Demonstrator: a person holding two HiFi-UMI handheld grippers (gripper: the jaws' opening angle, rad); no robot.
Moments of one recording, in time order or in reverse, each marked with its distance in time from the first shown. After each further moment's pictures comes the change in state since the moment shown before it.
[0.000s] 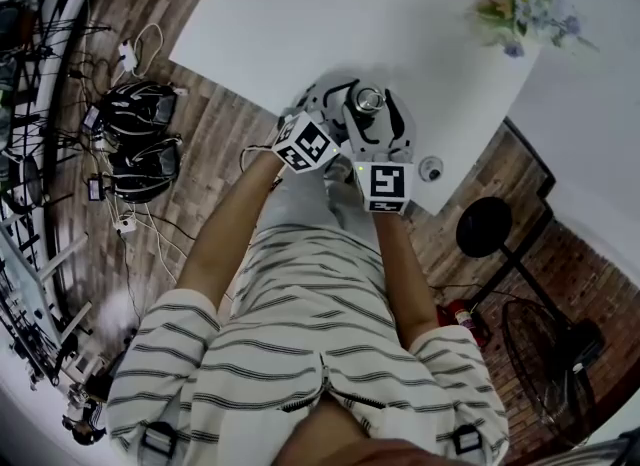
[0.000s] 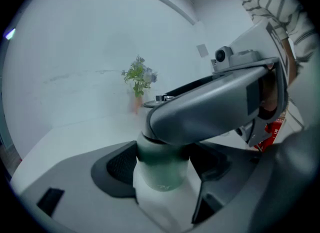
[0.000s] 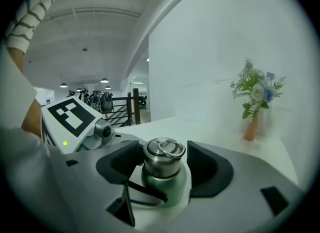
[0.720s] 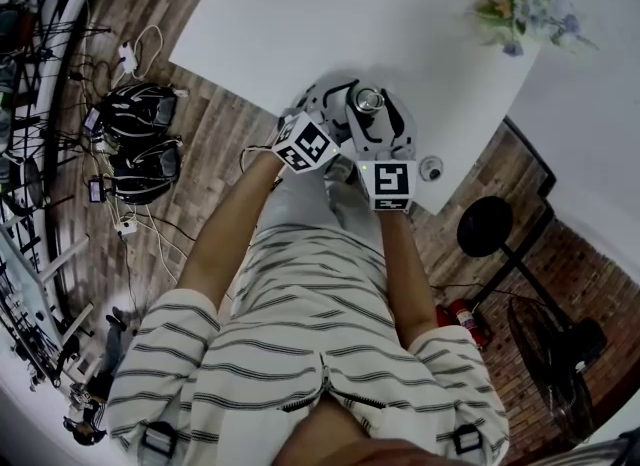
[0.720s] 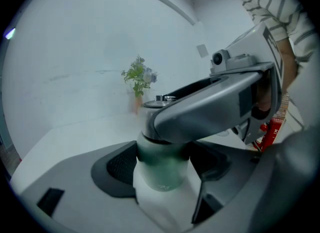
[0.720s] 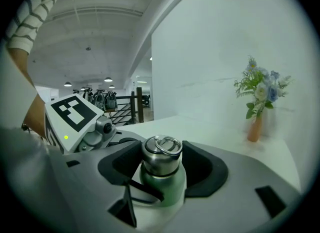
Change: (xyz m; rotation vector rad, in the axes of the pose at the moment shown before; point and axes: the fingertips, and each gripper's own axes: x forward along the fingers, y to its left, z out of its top) left arm -0.001 0.002 0.000 -0.001 -0.003 -0.003; right arm 0.003 0.000 -0.003 -0.022 0.014 0.040
